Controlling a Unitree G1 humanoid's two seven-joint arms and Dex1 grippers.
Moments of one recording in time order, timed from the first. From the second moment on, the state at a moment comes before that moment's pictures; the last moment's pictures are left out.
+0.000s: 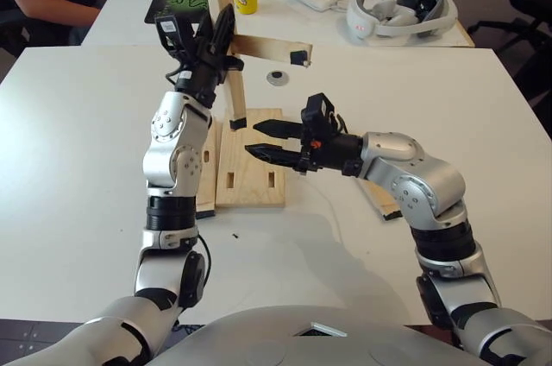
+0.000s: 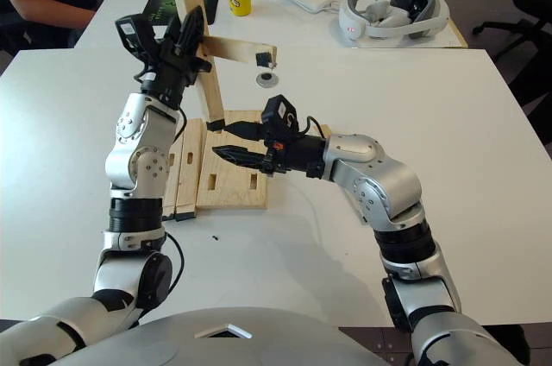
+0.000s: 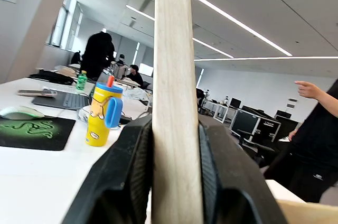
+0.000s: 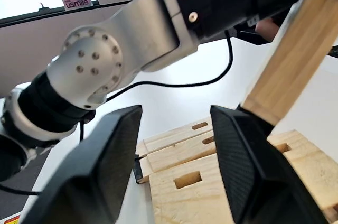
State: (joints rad) left arm -0.48 0.05 0.09 -0.04 -0.45 0.25 -0.19; right arm -0.41 -0.33 0.22 -0.32 0.59 0.73 0.78
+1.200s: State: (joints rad) left arm -0.31 0.08 0.07 -0.39 -0.48 0.49 -0.14; right arm -0.37 -0.22 0.29 -0.23 0.29 0.60 0.52
